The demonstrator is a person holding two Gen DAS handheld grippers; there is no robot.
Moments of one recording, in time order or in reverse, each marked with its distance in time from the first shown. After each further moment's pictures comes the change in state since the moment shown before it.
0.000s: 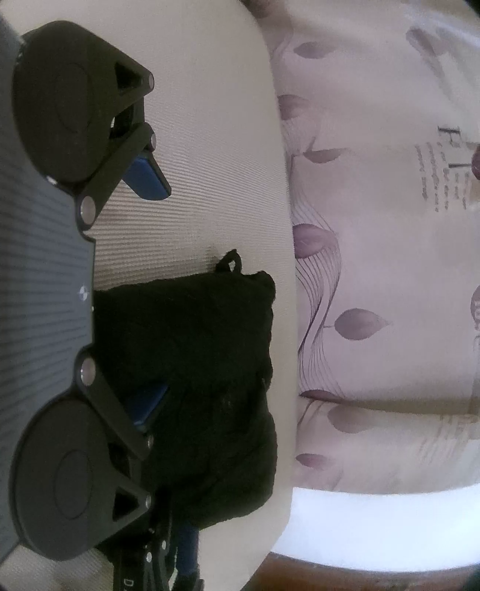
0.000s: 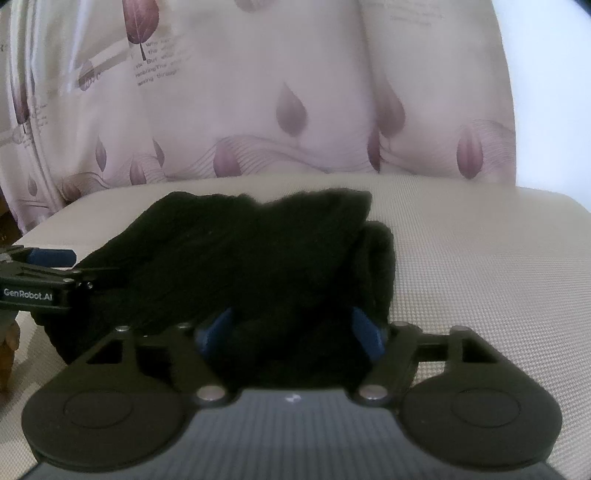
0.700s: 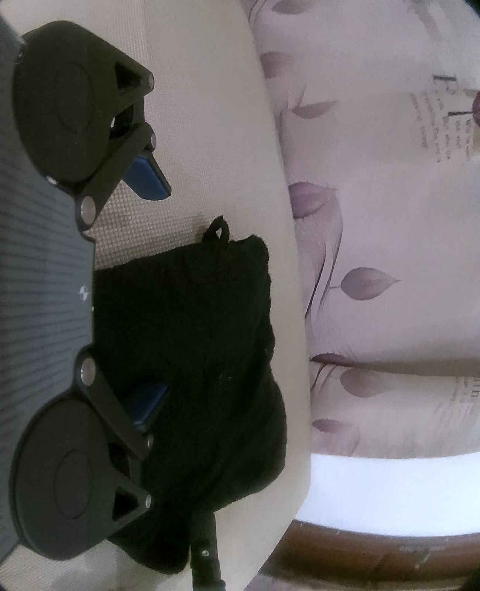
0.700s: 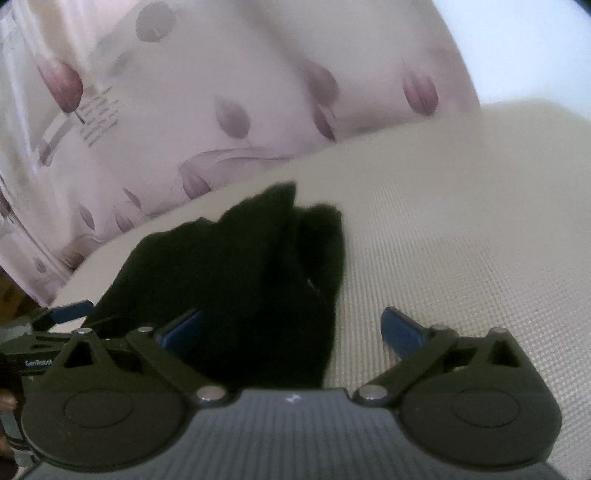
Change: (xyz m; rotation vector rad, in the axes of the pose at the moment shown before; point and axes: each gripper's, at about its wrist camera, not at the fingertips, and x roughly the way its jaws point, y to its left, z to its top) left arm 0.020 0.005 0.014 0.080 0.047 -0.138; right arm 0.004 -0.066 0.001 0.331 0.044 0.096
